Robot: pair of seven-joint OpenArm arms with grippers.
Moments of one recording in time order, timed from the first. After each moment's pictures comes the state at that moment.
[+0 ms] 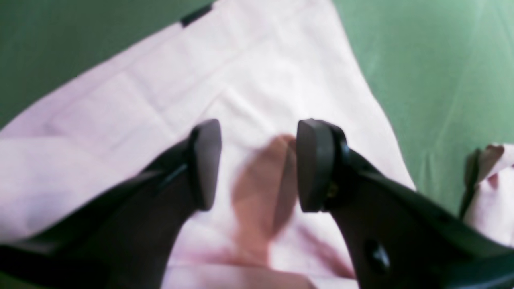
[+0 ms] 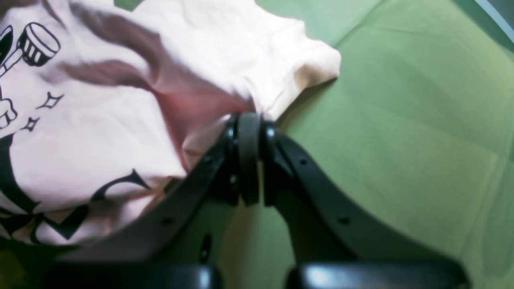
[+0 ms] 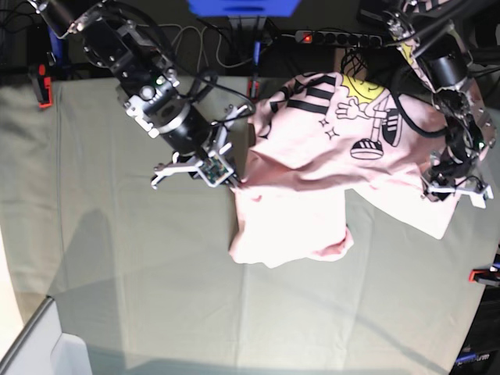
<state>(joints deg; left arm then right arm) -8.7 -10.5 -39.9 57.1 -18.1 -15.4 30.8 -8.2 18.9 -34.0 96.5 0.0 0.2 -16.8</state>
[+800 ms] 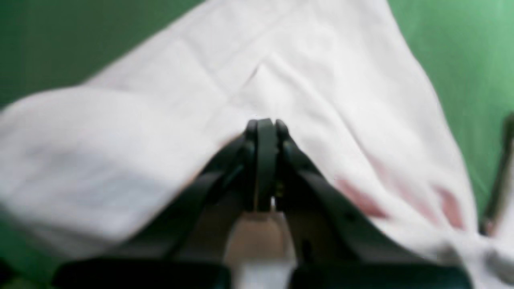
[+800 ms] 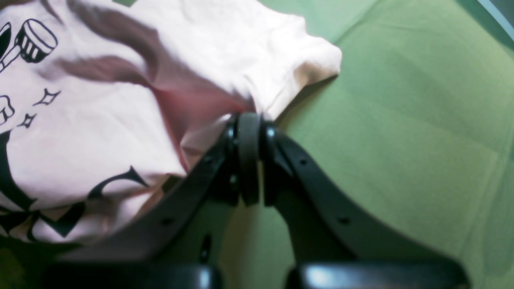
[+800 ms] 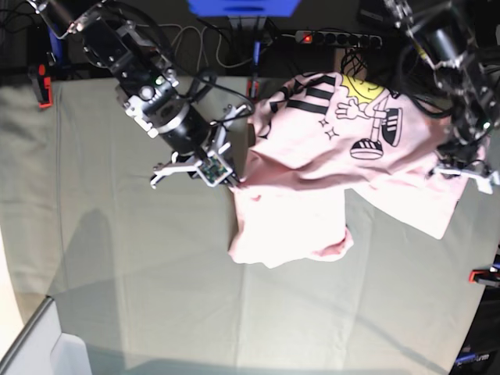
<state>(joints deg) -0.6 -9.3 -40.1 70.9 -18.9 -15.4 35.5 -8.1 19.1 -34.0 96.1 0.0 0.2 -16.8</state>
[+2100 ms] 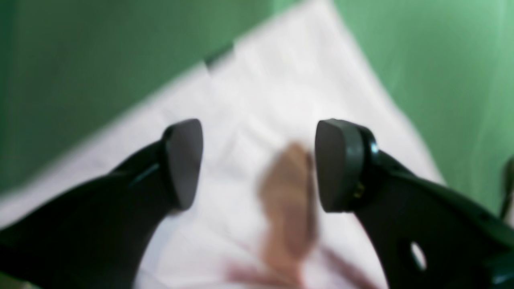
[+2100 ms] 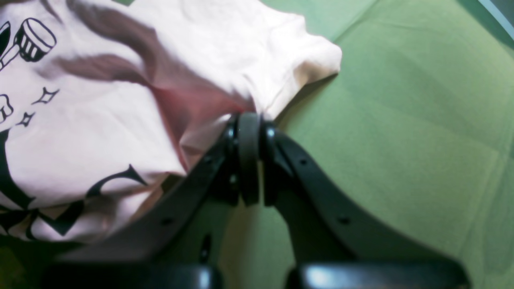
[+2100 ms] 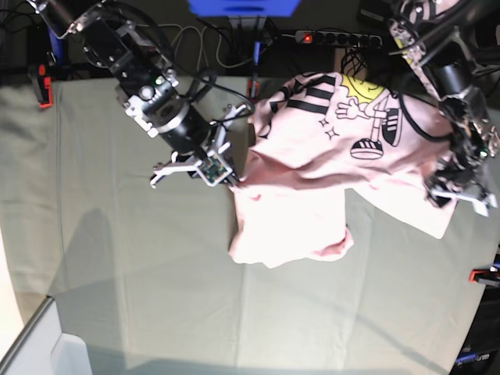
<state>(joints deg) -10.3 -10.6 -39.8 55.8 -10.0 -15.4 28.1 -8.2 19.1 -33.9 96.1 0.0 0.2 -16.9</state>
